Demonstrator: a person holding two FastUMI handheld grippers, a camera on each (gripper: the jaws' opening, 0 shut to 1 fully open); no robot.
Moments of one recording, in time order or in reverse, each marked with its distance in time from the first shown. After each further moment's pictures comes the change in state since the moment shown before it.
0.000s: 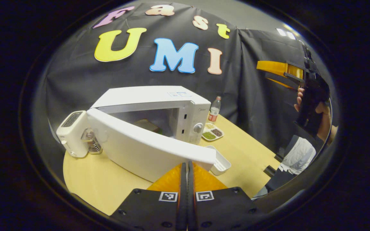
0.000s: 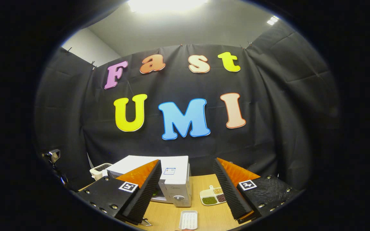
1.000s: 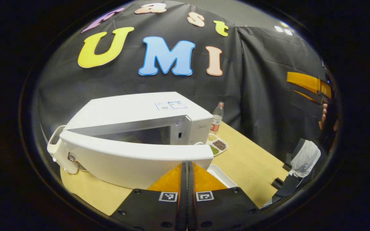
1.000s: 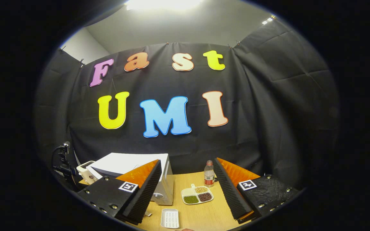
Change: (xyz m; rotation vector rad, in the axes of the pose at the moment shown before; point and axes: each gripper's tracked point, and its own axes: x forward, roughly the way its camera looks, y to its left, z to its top) left arm 0.109 0.001 0.058 0.053 -0.014 0.064; right arm -0.001 -0.065 -0.001 -0.006 0.011 -0.107
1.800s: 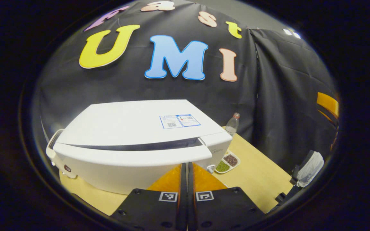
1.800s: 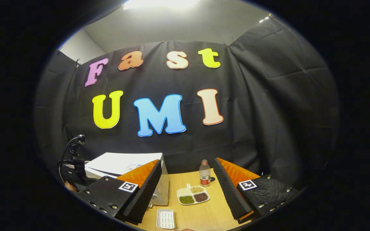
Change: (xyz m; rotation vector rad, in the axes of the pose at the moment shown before) left arm 0.067 0.013 0.049 -0.078 -0.040 0.038; right arm 0.010 -0.022 -0.012 0.017 0.015 -0.043
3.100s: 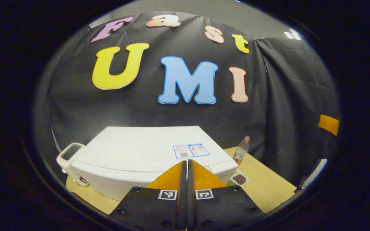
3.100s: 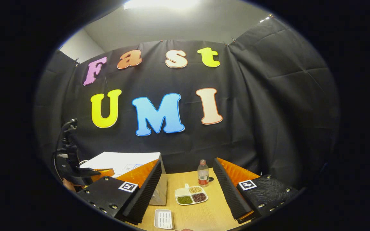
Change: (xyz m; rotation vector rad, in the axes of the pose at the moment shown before) left arm -0.058 0.017 0.094 0.057 -0.241 0.171; right arm 0.006 0.005 0.014 -0.008 -0.013 0.030
